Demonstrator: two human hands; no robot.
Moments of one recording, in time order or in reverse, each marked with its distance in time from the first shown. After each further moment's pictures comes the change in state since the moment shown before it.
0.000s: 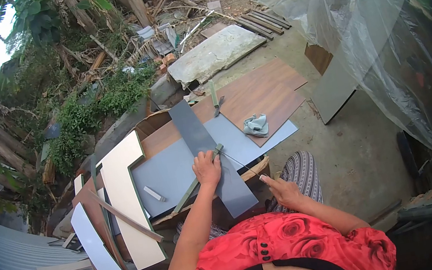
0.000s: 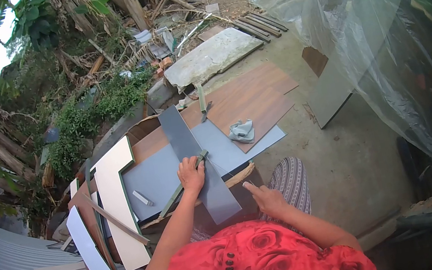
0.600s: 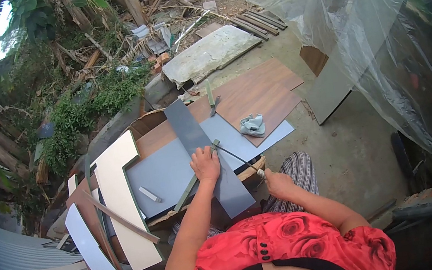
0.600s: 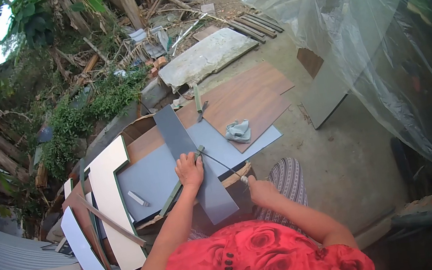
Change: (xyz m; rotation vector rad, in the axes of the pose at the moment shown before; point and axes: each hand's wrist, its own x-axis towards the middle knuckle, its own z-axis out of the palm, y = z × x) left_hand 0.011 0.010 0.006 0.060 -0.009 -0.035; right_hand 0.040 0.006 0.006 -0.149 -0.169 0.314
